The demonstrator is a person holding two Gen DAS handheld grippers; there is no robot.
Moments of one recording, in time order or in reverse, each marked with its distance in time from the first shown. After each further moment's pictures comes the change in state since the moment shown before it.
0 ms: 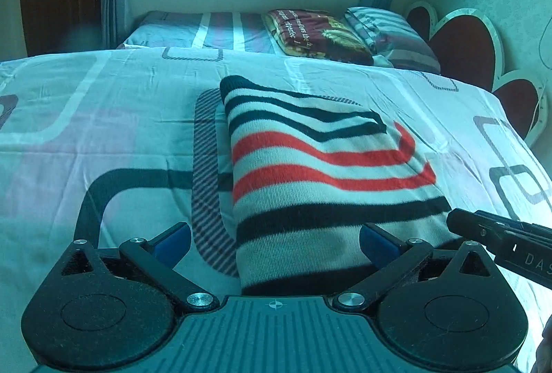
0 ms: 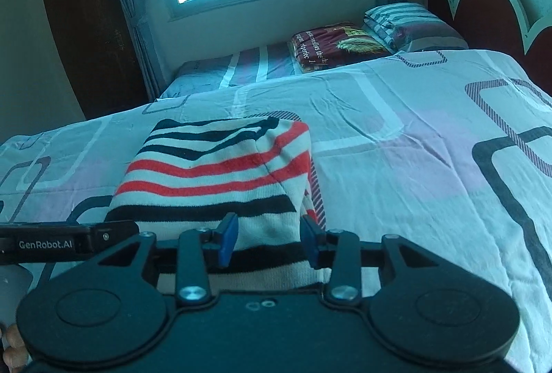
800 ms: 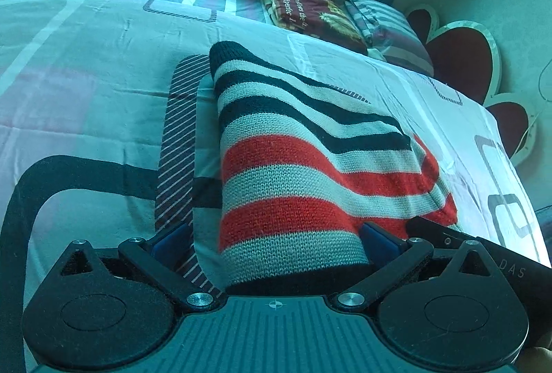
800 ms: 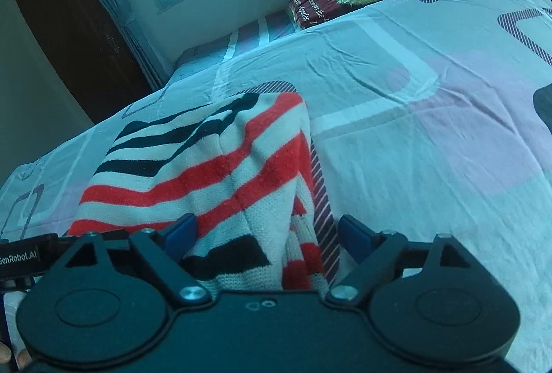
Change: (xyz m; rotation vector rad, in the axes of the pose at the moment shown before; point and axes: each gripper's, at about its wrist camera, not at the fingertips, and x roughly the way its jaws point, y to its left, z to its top) left arm 0.076 0.018 0.016 -0.138 0.096 -0.137; right arm 0.087 -0.038 0.005 0.150 0.106 0.119
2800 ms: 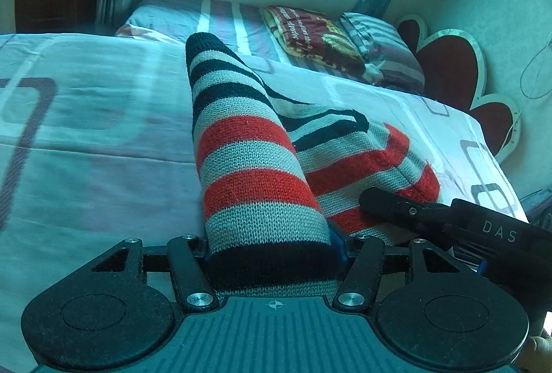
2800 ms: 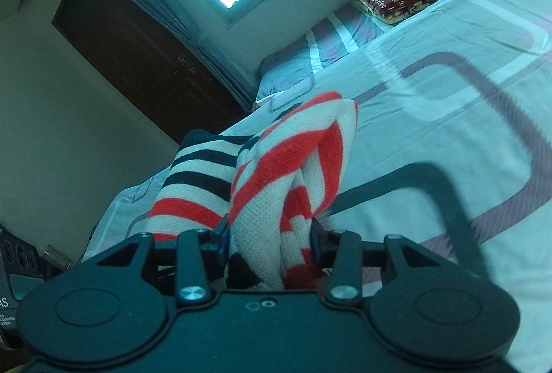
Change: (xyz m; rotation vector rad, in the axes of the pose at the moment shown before) left arm -0.156 0.129 0.017 0.065 -0.039 -0.010; right arm -0.023 0.178 -0.034 0.159 -0.026 0.283
